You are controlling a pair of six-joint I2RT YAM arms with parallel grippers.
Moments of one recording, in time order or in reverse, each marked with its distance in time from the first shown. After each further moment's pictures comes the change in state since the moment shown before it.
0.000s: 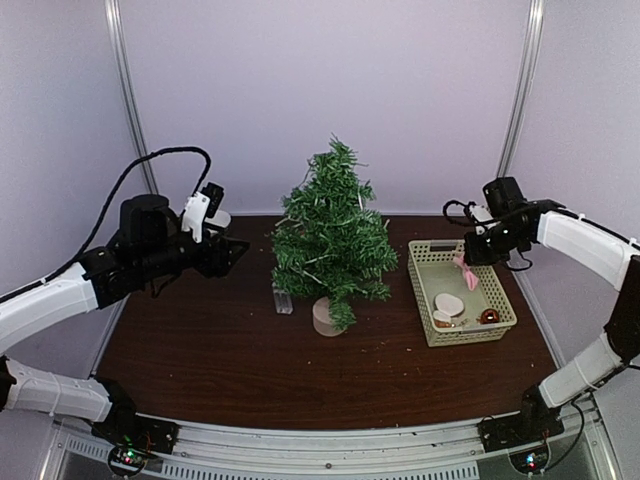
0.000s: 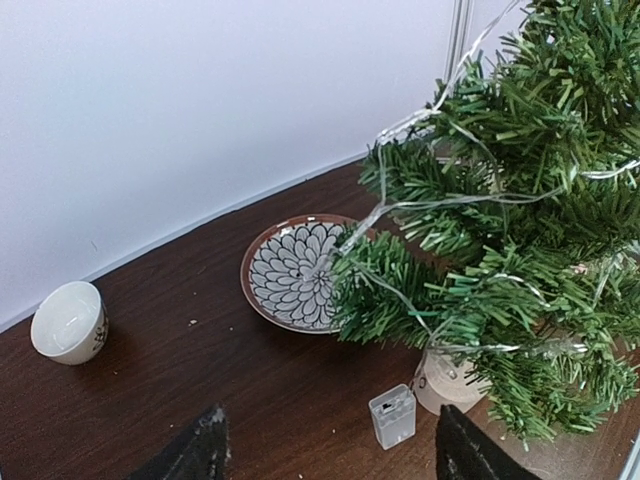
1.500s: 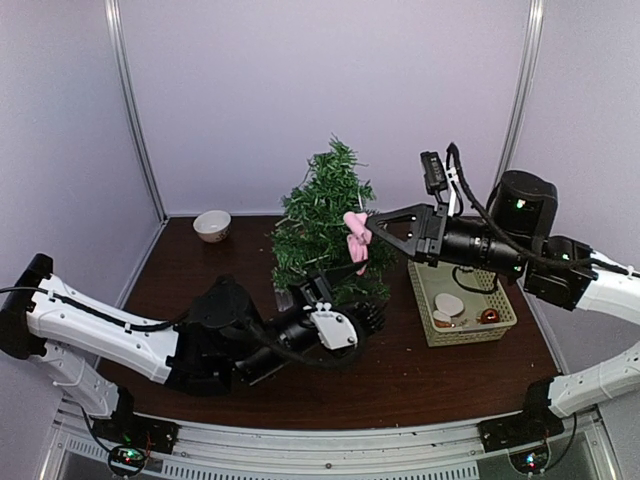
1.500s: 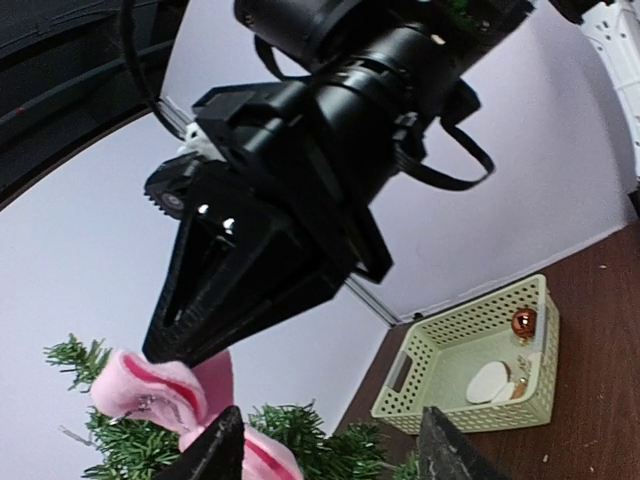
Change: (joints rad) left arm -0.848 0.421 0.074 0.876 -0.494 0.894; right arm 0.805 -0.381 -0.101 0.688 -0.142 0.724
